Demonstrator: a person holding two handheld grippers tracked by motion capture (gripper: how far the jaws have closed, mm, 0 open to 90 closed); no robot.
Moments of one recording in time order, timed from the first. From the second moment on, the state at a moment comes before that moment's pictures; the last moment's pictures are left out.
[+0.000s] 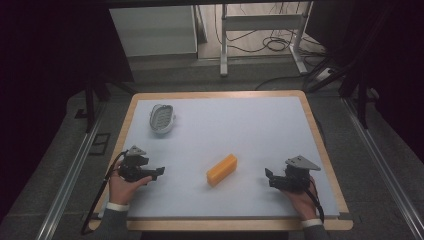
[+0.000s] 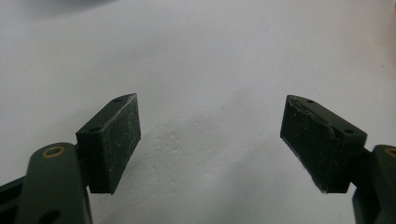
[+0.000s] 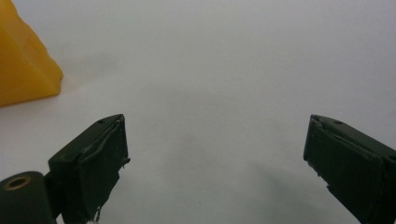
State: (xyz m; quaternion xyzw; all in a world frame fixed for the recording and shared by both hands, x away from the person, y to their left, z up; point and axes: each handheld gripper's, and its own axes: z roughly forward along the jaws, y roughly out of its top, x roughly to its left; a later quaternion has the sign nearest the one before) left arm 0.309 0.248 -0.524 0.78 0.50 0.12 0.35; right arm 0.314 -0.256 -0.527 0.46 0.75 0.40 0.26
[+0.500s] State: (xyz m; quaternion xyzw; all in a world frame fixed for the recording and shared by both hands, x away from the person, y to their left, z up) left arm 0.308 0.245 -0.519 0.79 0.49 0.11 0.34; right arm 0.311 -0.258 -0.527 0.46 0.74 0.41 0.27
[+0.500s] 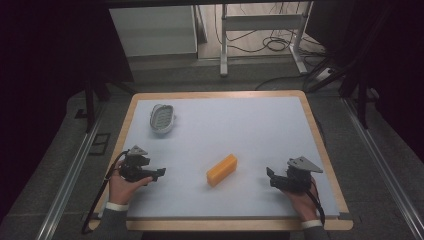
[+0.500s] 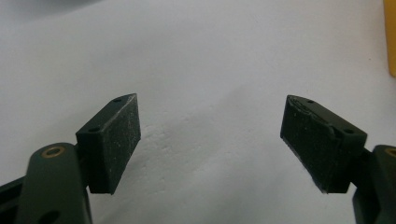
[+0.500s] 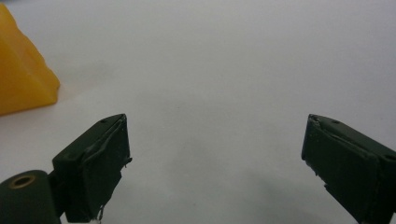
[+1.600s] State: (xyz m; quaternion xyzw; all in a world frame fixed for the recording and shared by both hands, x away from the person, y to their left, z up) left arm 0.297 0.238 -0.493 0.80 0.47 0.12 0.36; right arm 0.308 -0.259 -0.527 0.47 0.73 0.41 0.29
